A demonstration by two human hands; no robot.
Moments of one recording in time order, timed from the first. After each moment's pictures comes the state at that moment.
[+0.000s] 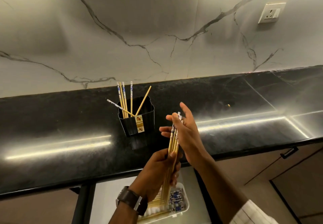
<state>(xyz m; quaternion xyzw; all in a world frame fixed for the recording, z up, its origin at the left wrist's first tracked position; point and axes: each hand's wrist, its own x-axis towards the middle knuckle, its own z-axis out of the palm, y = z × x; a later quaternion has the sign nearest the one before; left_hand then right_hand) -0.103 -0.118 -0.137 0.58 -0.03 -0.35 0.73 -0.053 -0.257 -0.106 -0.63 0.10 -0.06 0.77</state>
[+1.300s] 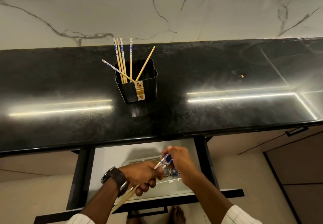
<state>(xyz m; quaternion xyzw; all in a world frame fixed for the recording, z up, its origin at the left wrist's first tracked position) -0.113 -0.063 -0.245 0.67 0.06 -0.60 0.43 -0.122 -0.235 -0.271 -0.64 0.37 0.21 0.64</state>
